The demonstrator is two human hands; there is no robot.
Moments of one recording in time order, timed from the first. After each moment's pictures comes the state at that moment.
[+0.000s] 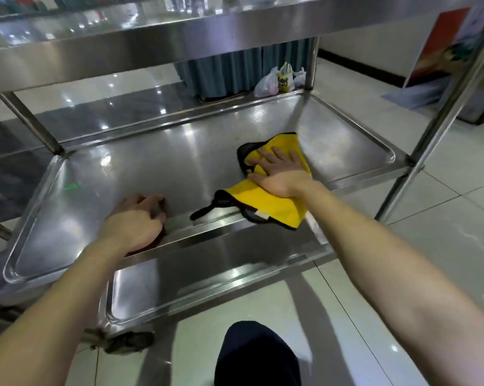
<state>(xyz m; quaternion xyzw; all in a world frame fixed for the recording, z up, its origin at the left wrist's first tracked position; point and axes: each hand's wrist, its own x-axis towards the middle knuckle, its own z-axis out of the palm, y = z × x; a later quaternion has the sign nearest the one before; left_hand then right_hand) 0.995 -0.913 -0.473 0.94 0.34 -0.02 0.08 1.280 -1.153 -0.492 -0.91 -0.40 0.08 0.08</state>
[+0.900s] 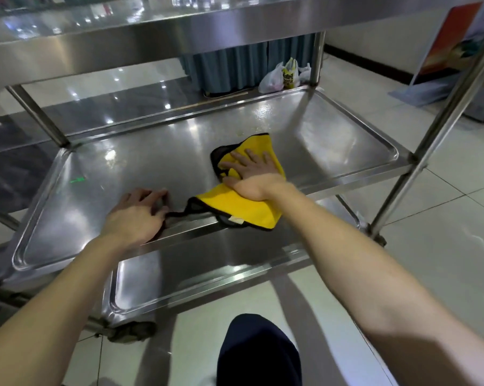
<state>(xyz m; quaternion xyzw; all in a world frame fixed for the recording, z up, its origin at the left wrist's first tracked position) 0.988 -0.909 -0.484 0.94 0.32 0.01 0.09 1.241 -1.107 -0.494 -0.88 -0.46 0.09 0.08</state>
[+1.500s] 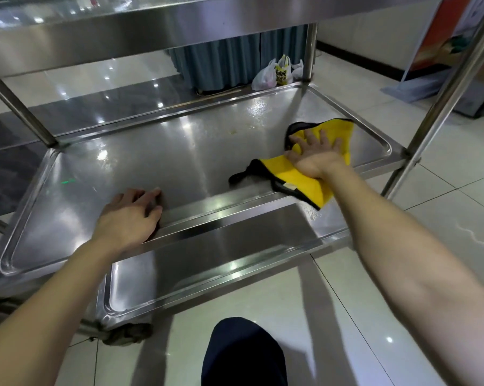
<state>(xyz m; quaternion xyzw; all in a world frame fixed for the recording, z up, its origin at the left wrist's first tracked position) 0.986 -0.906 -0.493 0.95 0.31 0.03 0.04 1.337 -1.207 -0.490 -0.96 -0.24 0.08 0.05</state>
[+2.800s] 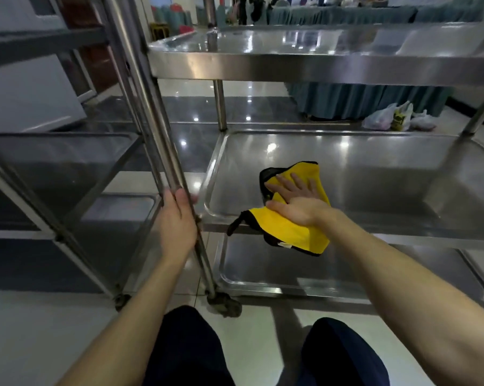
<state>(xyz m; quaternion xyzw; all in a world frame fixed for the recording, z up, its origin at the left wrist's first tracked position) 0.750 -0.828 -0.497 0.66 0.43 0.49 0.37 1.049 -0.925 -0.499 -0.83 -0.56 0.09 0.04</state>
